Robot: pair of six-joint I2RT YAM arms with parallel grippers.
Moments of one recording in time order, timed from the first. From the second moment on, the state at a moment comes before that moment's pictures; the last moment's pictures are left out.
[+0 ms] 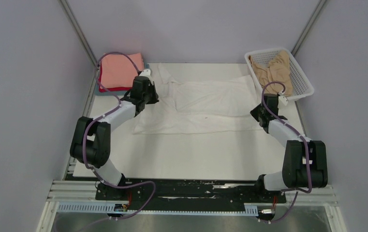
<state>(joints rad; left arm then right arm) -0.30 1.60 1.00 0.04 -0.05 -0.34 -0.02 1.40 0.72 -0.02 0.18 0.78</state>
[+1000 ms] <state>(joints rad) -0.30 1.65 0.90 -0.08 0.17 -0.57 0.22 1.64 0.85 -0.04 0.06 0.63</state>
